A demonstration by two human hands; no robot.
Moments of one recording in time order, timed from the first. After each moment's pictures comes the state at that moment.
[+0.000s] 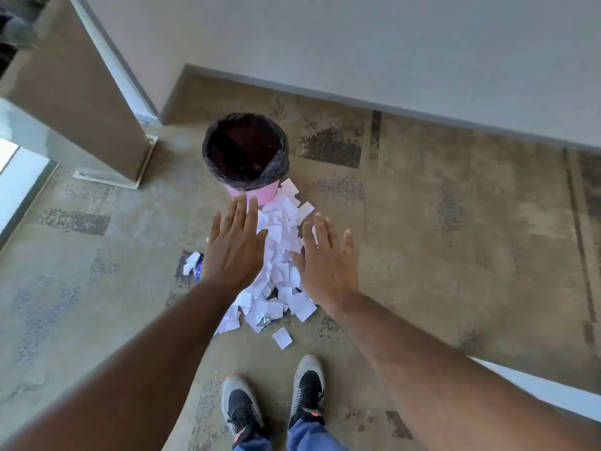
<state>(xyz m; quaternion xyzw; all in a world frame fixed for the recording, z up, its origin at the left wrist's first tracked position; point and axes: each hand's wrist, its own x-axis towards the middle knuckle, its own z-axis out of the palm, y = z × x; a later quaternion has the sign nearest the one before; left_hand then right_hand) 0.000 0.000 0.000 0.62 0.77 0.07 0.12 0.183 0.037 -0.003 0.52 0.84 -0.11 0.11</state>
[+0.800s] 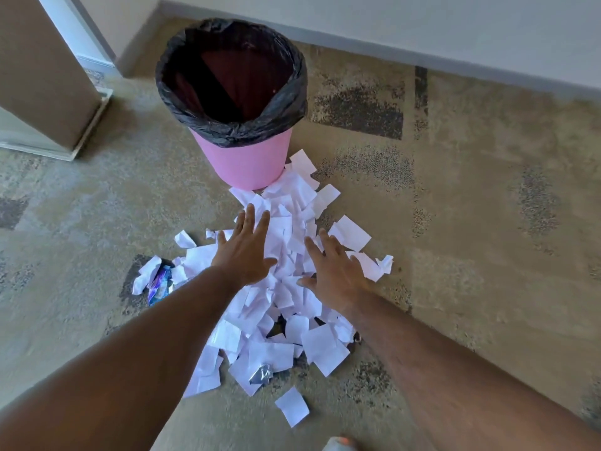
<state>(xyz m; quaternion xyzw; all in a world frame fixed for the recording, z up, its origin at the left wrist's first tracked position) -0.036 0.069 -0.368 0.62 0.74 -0.03 0.25 0.171 0.103 -0.360 0.48 0.83 -0.21 0.18</state>
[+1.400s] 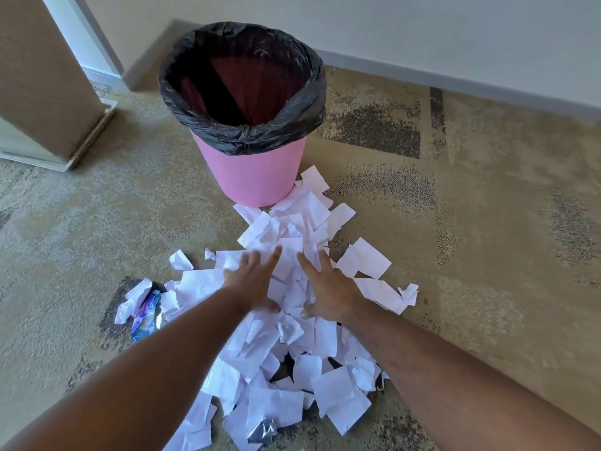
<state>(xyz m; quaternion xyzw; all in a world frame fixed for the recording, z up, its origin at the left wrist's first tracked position) -0.049 0.088 -0.463 0.62 0.71 -0.15 0.29 0.139 0.138 -0.439 0.44 0.84 -0.25 0.20</state>
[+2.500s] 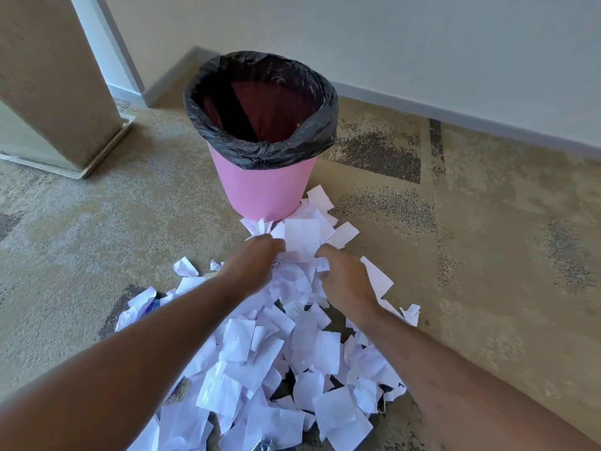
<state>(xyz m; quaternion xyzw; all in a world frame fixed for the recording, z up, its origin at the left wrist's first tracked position) -0.071 0.110 -0.402 0.68 0.70 0.13 0.18 0.128 0.151 -0.392 0.52 0.80 -0.28 -0.08</state>
